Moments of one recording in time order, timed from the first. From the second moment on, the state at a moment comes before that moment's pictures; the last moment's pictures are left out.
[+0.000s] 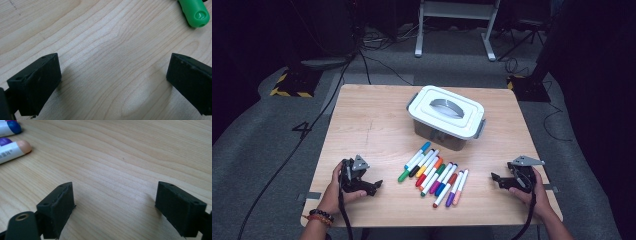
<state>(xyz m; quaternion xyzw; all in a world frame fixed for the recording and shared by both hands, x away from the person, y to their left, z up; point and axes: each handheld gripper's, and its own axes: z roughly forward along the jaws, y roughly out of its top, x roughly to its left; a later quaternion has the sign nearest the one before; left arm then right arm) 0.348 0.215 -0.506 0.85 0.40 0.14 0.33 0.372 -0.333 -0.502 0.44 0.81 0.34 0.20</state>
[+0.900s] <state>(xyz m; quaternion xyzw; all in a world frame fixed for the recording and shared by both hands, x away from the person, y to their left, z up) 0.346 0.216 -0.506 0.84 0.40 0.15 0.32 0.382 -0.316 -0.434 0.37 0.81 0.40 0.21</state>
